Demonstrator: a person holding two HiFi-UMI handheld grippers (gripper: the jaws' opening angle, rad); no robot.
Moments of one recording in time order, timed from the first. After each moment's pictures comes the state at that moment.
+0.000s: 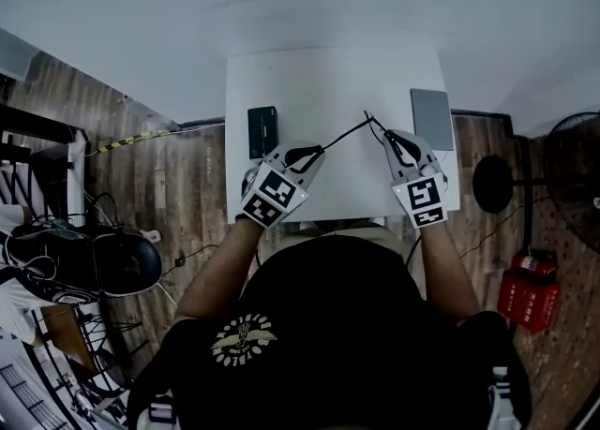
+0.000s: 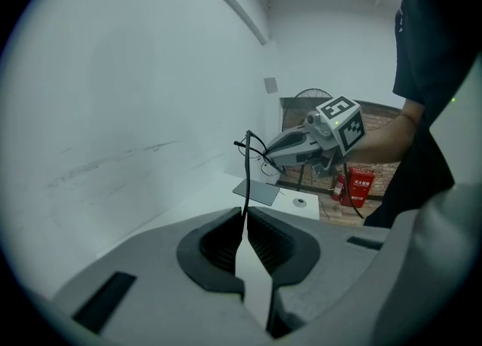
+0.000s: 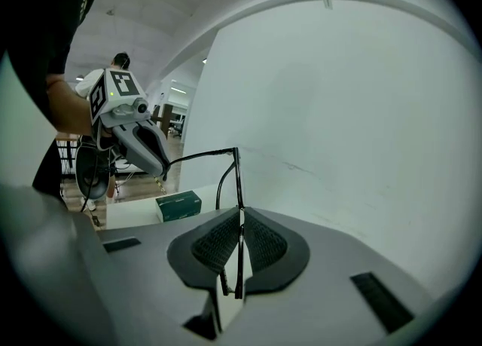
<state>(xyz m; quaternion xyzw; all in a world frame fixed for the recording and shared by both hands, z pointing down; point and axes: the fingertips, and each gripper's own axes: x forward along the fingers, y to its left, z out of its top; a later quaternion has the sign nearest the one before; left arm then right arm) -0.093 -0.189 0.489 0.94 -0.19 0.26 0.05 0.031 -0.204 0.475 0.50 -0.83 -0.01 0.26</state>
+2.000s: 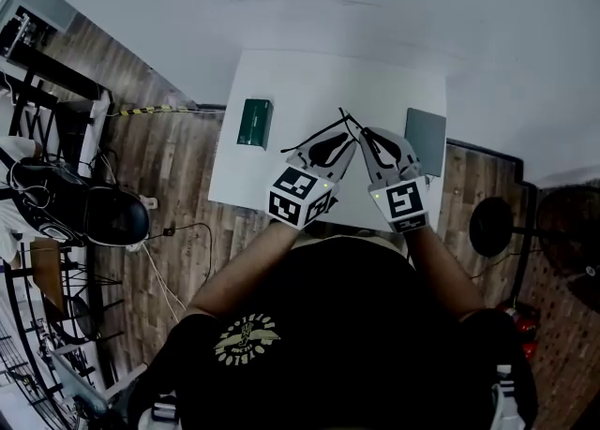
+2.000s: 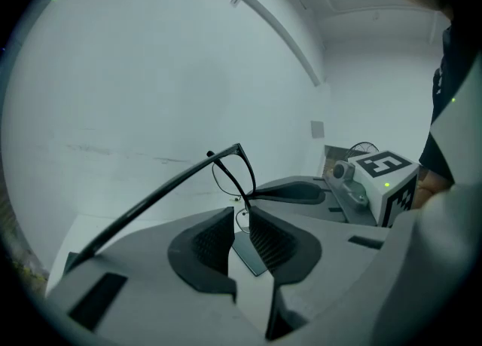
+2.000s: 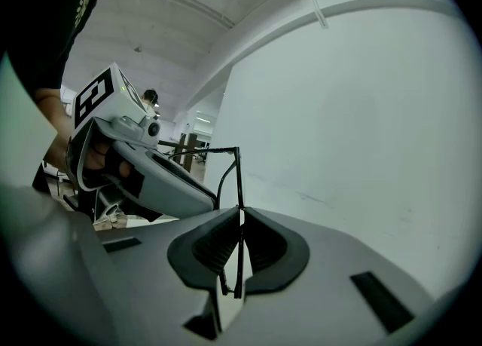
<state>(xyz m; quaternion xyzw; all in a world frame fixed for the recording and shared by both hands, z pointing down) 0.036 -0.181 0.421 0.91 -0.36 0.10 0.17 0.050 -0.194 0.413 0.40 -0.90 -0.06 0.17</state>
